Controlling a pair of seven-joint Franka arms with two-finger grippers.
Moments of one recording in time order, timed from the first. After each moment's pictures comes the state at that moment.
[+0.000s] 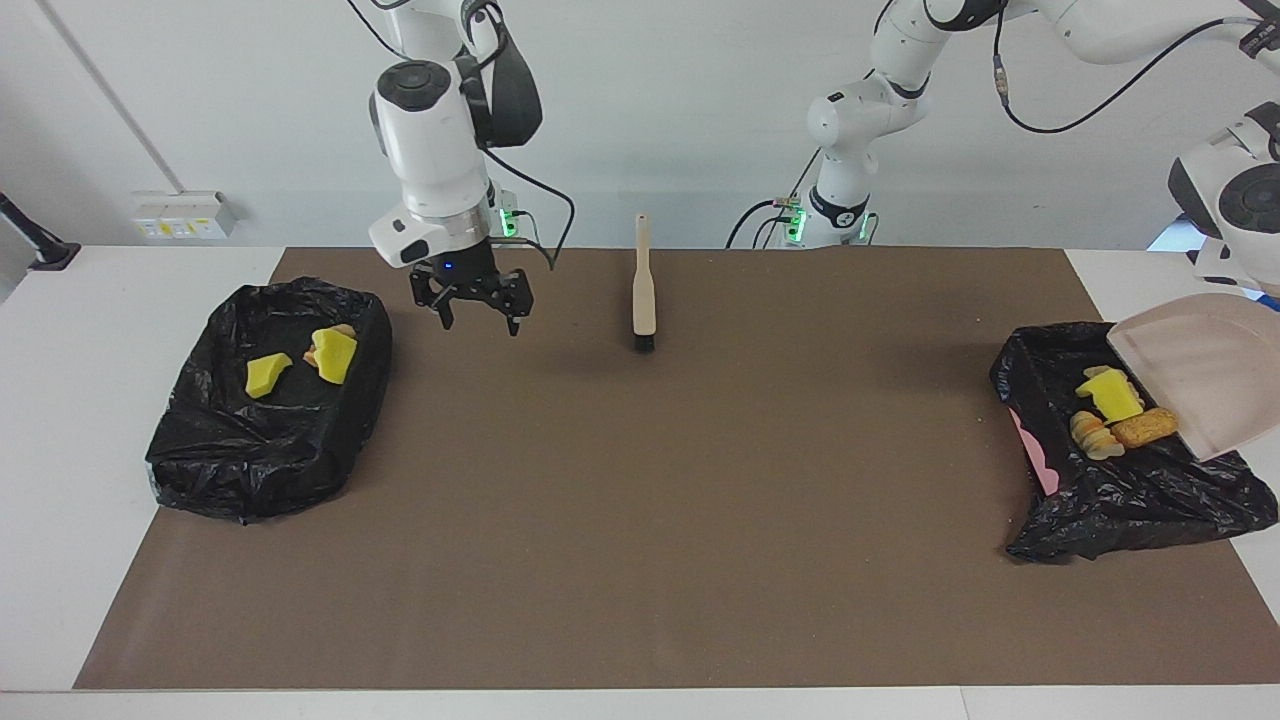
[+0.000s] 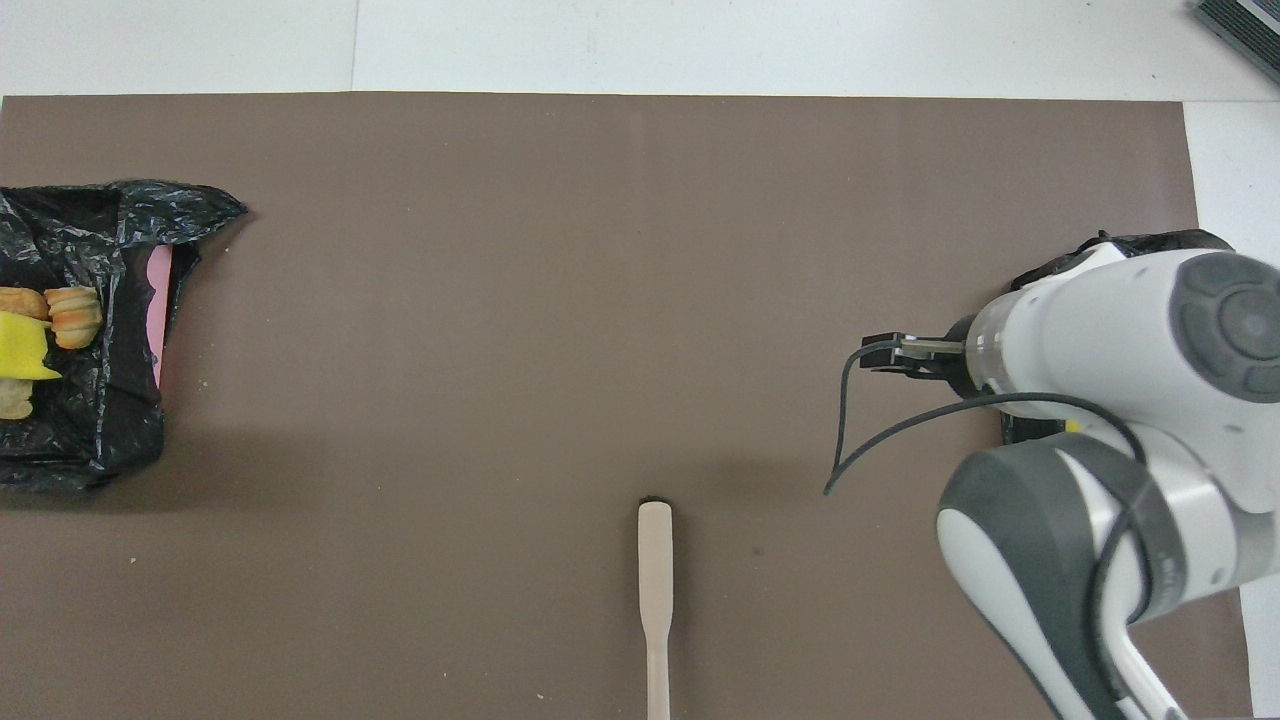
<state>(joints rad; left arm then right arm) 0.35 0.19 0.01 -1.69 1.00 2.04 1.46 0.13 -0.08 0.07 -1.95 -0.01 1.96 0.37</state>
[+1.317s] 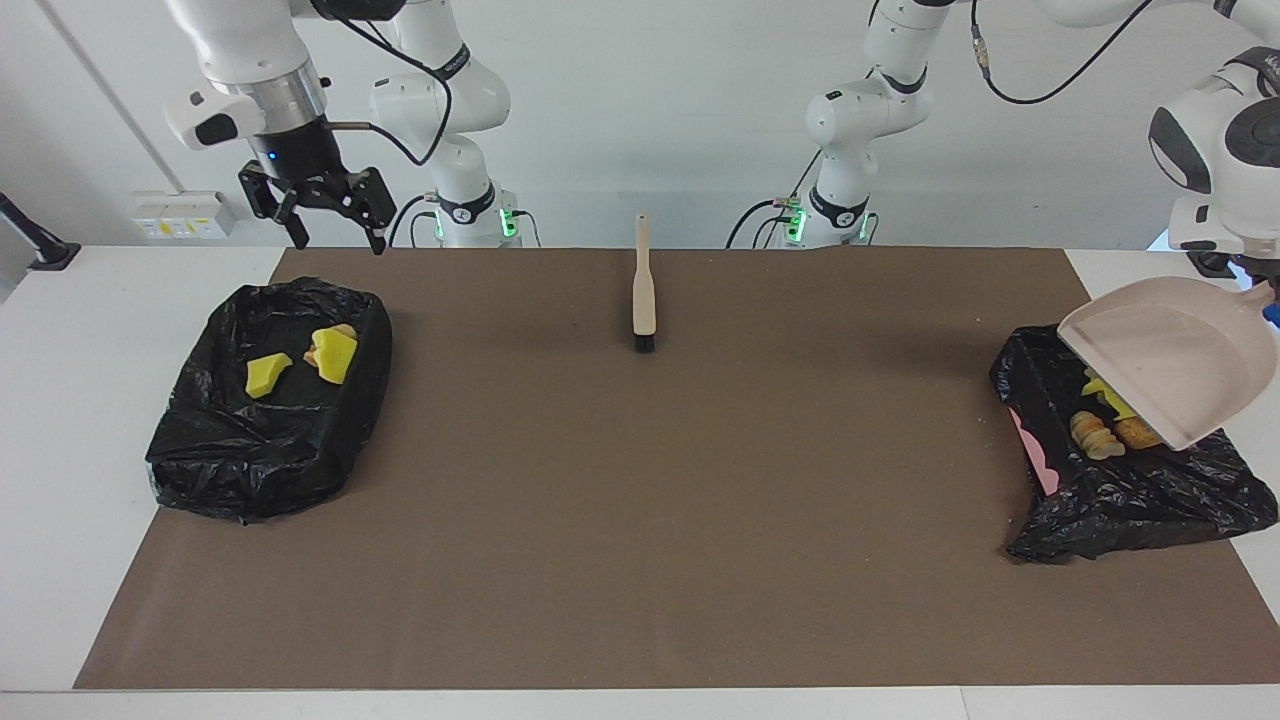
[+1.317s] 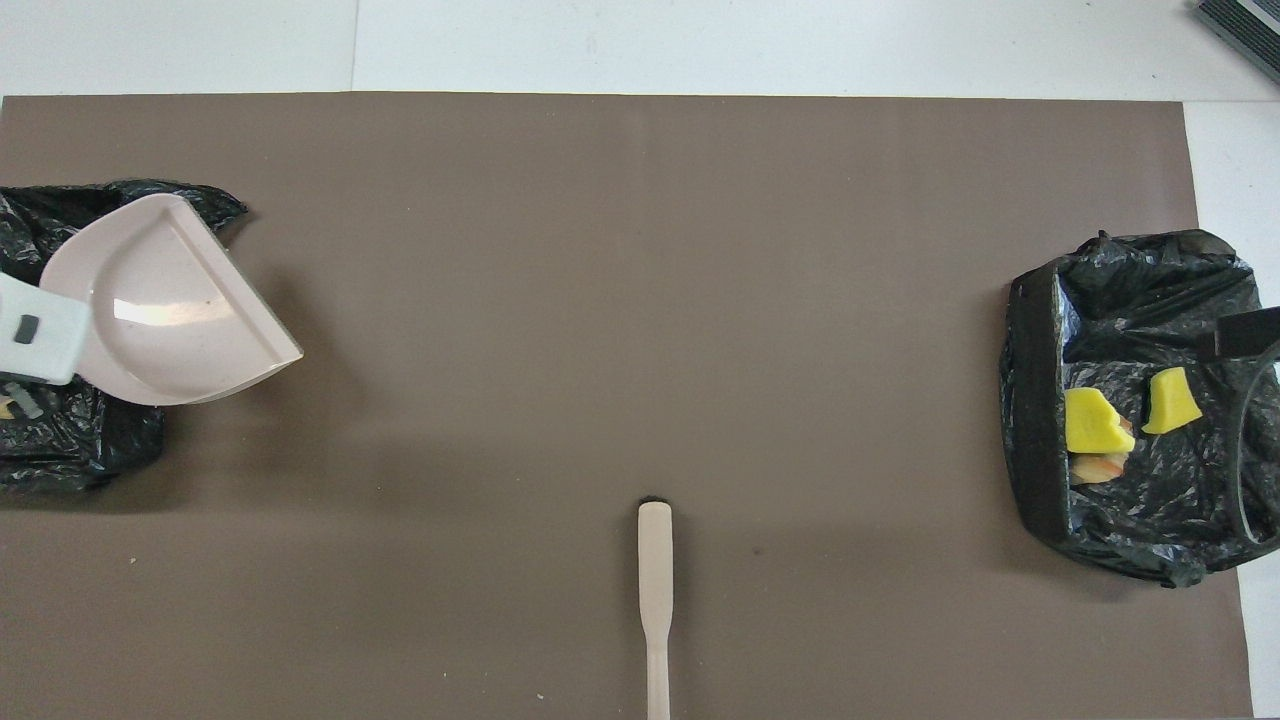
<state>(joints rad) 0.01 0.03 -0.01 -1.91 0.43 1.83 0.81 0.08 -0.08 -0.14 -1.53 -0.02 1.49 0.01</state>
